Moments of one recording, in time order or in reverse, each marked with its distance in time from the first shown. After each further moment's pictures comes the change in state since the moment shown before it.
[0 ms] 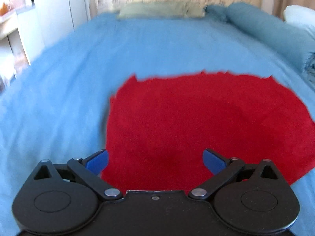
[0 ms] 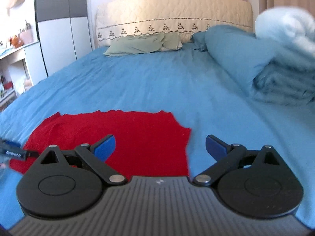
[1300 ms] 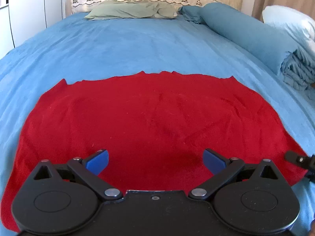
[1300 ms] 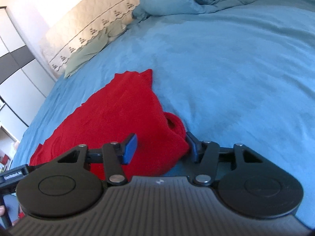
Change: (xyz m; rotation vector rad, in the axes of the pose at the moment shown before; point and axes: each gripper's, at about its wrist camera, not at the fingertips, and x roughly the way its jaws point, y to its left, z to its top) left arm 0.043 -0.098 0.012 -0.020 0.013 -0.151; right arm 0.062 -0.044 -0.109 0.583 0.065 -0.034
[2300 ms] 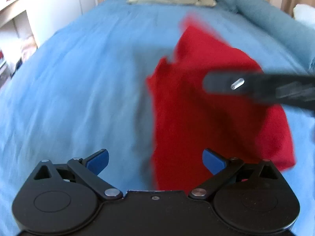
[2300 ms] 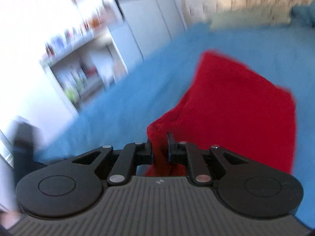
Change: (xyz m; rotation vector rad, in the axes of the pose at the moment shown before) left arm -0.072 0.170 -0.038 -0.032 0.134 0.147; right arm 0.047 0.333 -0.081 -0.606 0.260 0.518
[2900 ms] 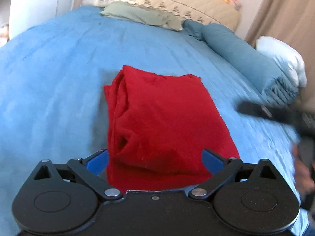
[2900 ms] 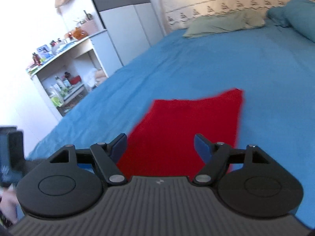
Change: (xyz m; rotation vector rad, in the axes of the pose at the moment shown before) left arm -0.020 0.003 -0.014 -0.106 -0.141 -0.338; right arm -0.089 -0.054 -0.024 0.052 -0.087 -0.088
